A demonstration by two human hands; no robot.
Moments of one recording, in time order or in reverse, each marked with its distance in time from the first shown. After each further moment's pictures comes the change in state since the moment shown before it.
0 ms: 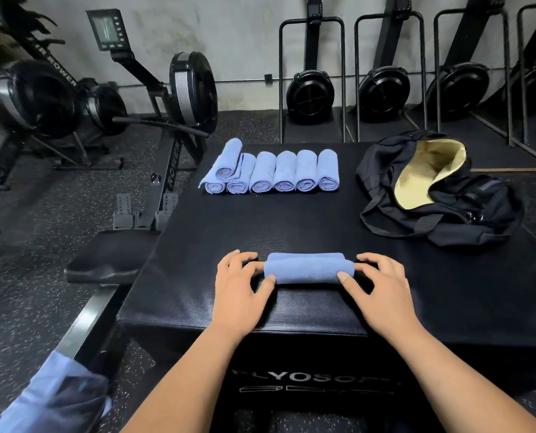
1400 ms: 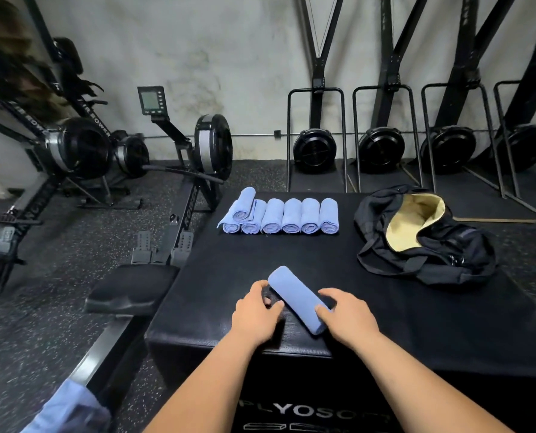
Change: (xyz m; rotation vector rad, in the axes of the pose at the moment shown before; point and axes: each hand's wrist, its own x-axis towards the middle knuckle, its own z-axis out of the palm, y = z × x) left_hand 0.004 0.047 -0.030 -0.091 -0.185 -0.366; right_hand 0.006 -0.089 -0.015 -0.052 -0.350 0.202
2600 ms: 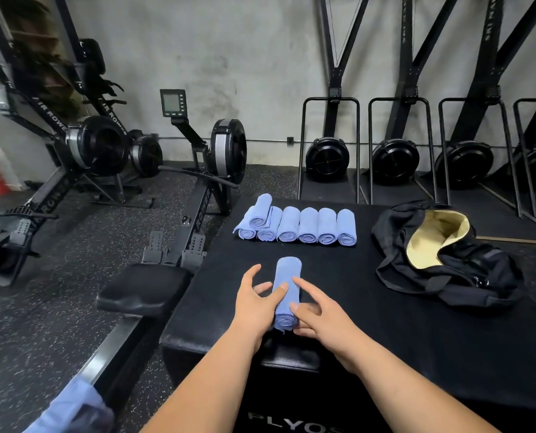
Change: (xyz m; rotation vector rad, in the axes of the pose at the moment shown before) left_hand 0.007 0.005 -0.039 -0.769 0.097 -0.064; right_hand -0.022 -0.076 0.012 0.834 -0.370 -0.186
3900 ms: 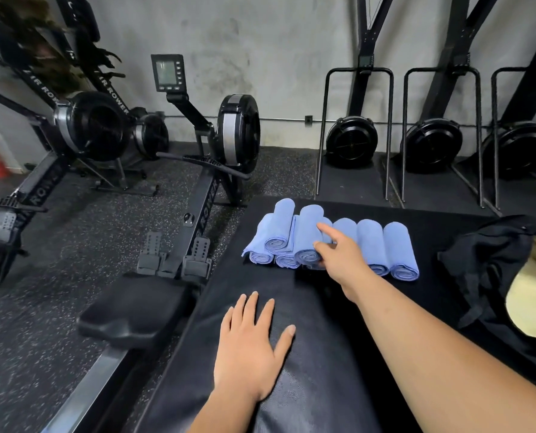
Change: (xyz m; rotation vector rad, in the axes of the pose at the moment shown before) left_hand 0.148 -0.048 -0.032 1.346 0.027 0.373; right_hand 0.311 -0.034 -0.038 -0.115 0.339 -0.044
